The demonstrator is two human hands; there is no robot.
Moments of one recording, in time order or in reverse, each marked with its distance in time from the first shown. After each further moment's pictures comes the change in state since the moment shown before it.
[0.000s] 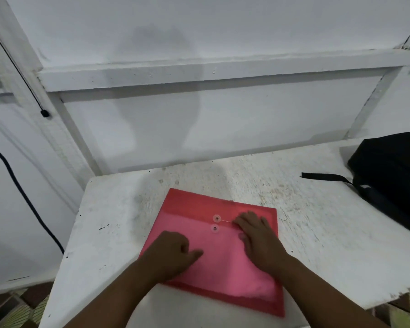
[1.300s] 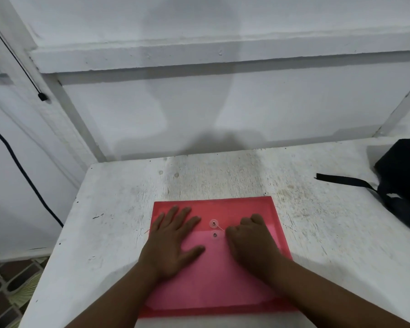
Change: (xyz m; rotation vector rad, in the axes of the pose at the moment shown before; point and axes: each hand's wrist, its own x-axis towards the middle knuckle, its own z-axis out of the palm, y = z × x) left_hand 0.033 -0.025 0.055 0.232 0.176 0.055; right_hand 0.026 -0.018 -0.017 -0.572 0.082 -0.361
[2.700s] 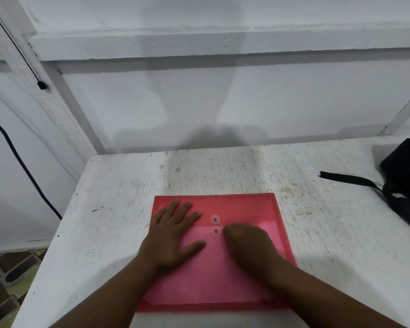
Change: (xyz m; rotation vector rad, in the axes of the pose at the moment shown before) left_hand 0.003 -0.003 0.002 -0.029 0.013 -0.008; right_hand 0.001 -0.011 -0.016 0.269 -0.290 0.115
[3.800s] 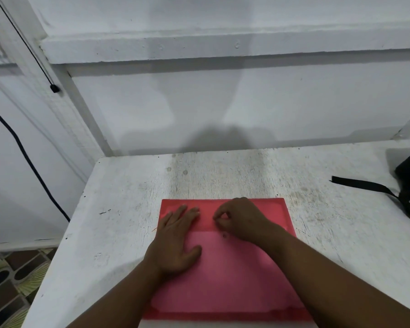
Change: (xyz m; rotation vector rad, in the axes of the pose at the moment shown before) left_hand 0.000 -0.013 0.007 -0.197 0.114 0.046; right_hand 0.068 0.005 -0.025 0.518 -0.025 -0.019
